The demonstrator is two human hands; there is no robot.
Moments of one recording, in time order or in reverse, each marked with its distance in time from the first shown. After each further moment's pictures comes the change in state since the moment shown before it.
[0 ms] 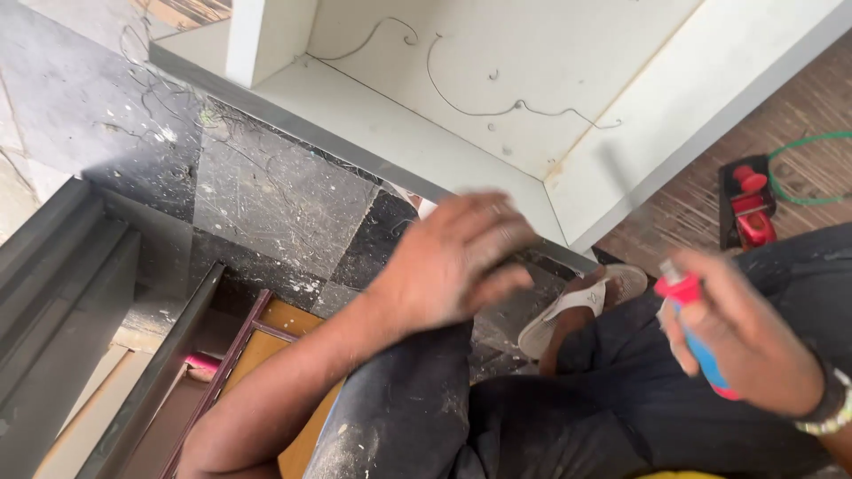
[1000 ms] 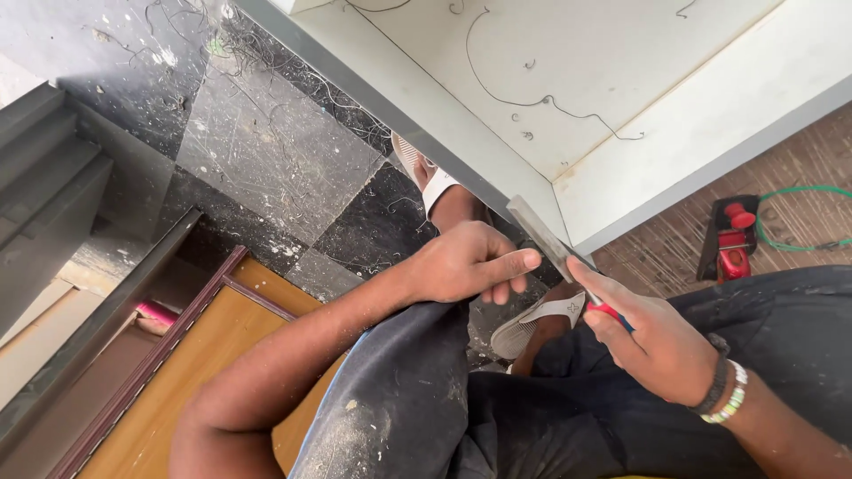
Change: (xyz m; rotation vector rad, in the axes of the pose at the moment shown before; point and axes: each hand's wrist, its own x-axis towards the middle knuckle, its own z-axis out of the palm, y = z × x) left_hand -0.018 -0.009 0.036 -0.933 -0.254 -0.594; right_hand 0.060 -0.086 0.078 -0.559 -0.183 0.160
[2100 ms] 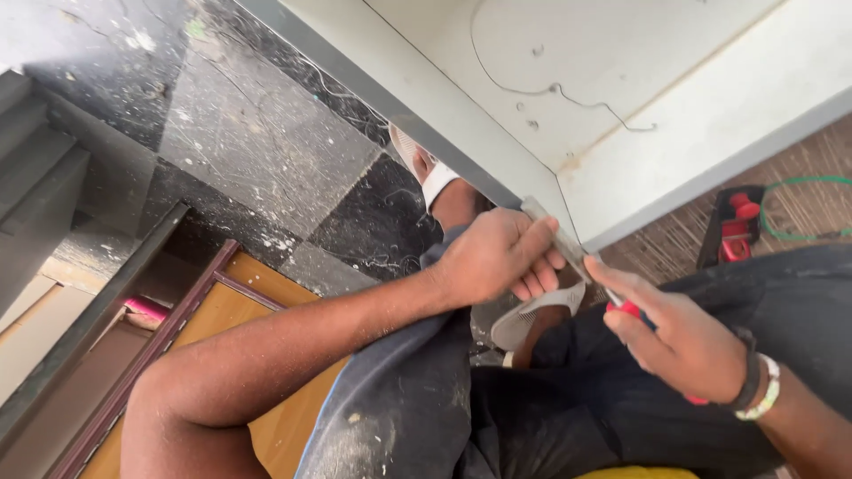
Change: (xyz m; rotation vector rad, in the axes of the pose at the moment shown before) left_hand 0.025 -0.003 0.015 -0.311 0.099 -0.037; right_hand 0.006 0.014 -0.009 -0.037 -0.134 0.273
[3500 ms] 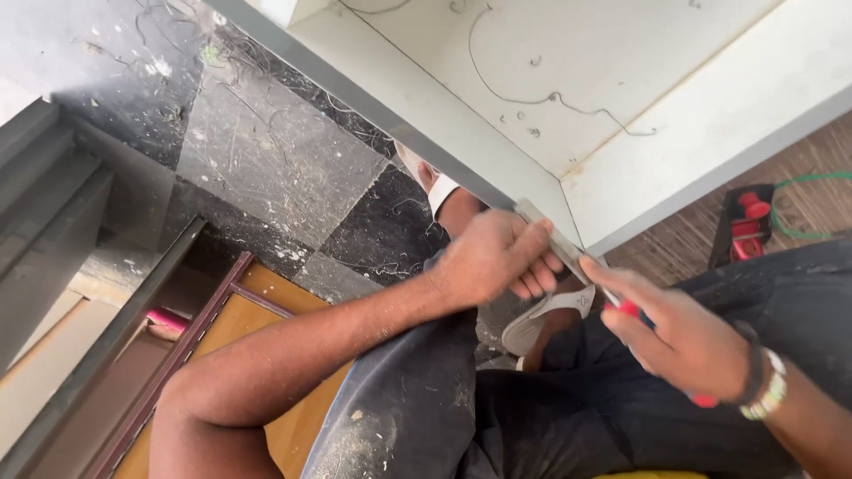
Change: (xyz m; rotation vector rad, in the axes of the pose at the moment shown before) left_hand 0.000 0.009 -0.007 0.085 0.011 -0.061; right_hand 0.001 -0.017 -0.006 0.039 0.050 -0.267
